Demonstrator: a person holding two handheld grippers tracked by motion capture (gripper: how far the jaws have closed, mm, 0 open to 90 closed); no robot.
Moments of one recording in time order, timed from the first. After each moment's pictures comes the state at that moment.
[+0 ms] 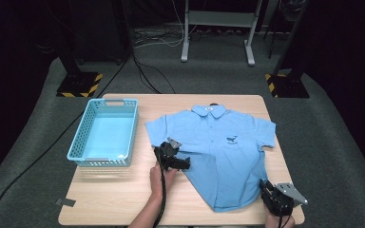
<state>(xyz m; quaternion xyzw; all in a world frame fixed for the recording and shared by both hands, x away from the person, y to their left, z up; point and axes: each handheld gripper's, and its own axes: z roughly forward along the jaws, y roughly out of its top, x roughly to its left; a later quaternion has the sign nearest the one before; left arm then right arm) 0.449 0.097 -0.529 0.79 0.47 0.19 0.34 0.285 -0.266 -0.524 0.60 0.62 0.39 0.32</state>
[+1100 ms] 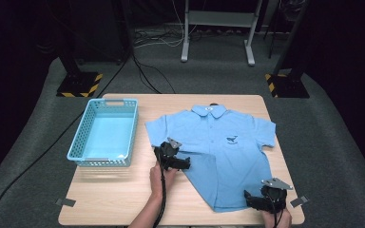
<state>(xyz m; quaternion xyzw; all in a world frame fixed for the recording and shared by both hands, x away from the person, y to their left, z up) 0.450 0.097 -0.529 0.79 0.47 0.19 0.34 0.306 -0.250 -0.528 0.57 0.73 0.31 0.23</state>
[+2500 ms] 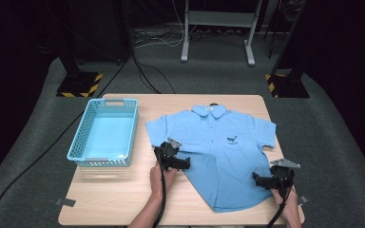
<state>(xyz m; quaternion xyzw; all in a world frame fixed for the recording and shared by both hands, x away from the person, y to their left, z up) 0.449 0.096 -0.529 0.80 0.47 0.19 0.34 0.374 -0.296 -0.529 0.56 0.73 0.31 0.24</state>
